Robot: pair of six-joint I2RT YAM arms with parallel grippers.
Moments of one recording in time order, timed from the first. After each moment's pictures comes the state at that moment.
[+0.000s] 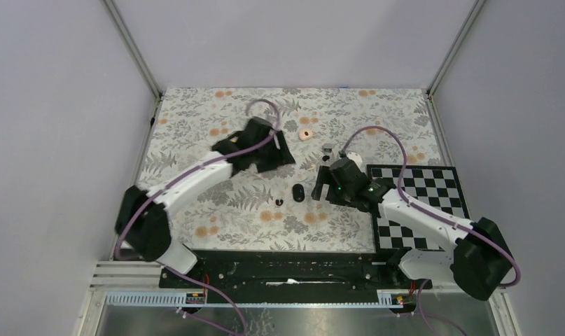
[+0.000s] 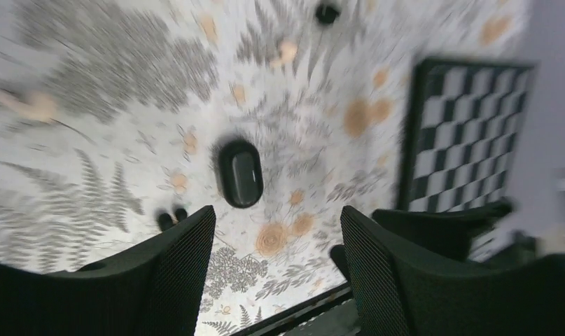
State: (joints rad) left arm -0.71 1.61 1.23 -0.48 0.04 -0.84; right arm 0.70 1.19 0.71 -0.43 0.15 0.82
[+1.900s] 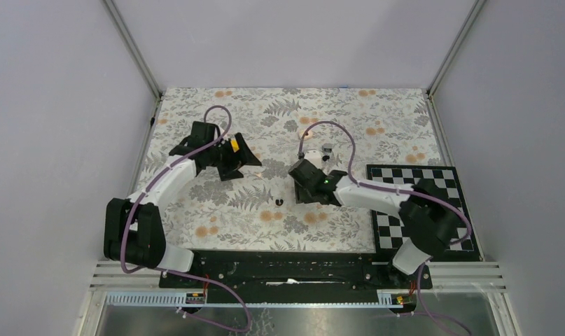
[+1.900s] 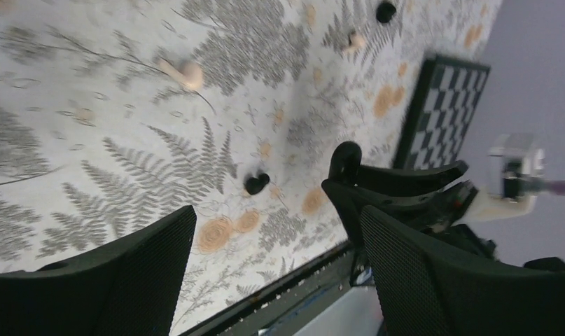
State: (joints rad) left arm -0.19 1.41 1.00 -0.50 0.49 -0.66; right arm 0.90 1.69 1.02 -0.42 0.32 0.68
